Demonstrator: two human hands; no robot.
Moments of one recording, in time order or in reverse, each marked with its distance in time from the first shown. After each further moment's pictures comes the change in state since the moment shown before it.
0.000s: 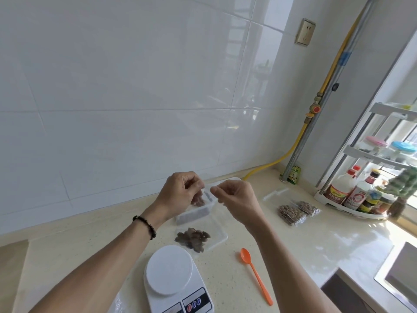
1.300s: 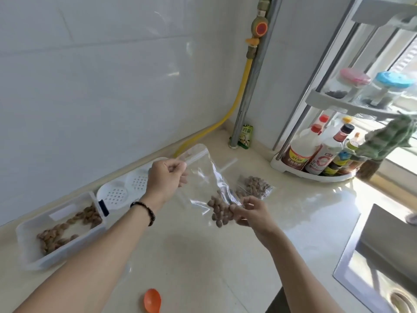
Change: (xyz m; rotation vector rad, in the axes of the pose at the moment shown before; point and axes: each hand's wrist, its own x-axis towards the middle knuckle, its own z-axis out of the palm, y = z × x) left_hand 0.247 -0.088 0.322 -0.022 0.012 -0.347; right_hand 0.111 0.340 -0.242 0.390 0.121 0.633
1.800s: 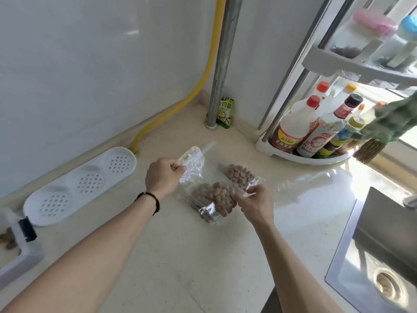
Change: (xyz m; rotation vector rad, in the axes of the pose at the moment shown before) left_hand 0.093 -0.076 0.124 0.481 -0.092 -0.028; right_hand 0.101 0.050 -0.065 -0.418 0.500 0.164
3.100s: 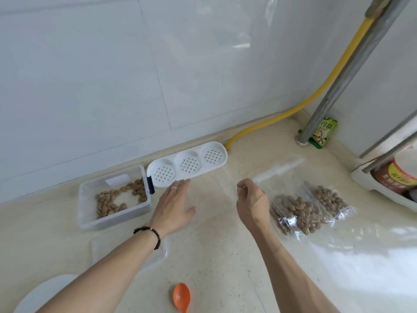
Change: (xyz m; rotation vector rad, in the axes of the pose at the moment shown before) left_hand -0.121 -0.132 -0.121 0.356 -0.029 -0.026; right_hand -0.107 -0.091 0.136 -0.120 -0.245 -0.663
